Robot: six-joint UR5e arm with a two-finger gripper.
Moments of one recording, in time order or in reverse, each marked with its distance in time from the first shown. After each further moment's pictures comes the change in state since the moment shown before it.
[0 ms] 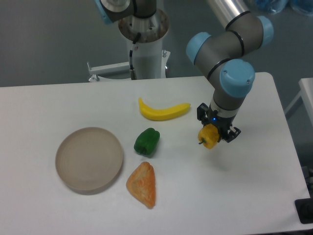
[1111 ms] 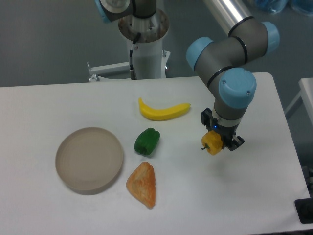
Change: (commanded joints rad) arm -0.026 -0.069 0.126 -0.048 0.071 0.135
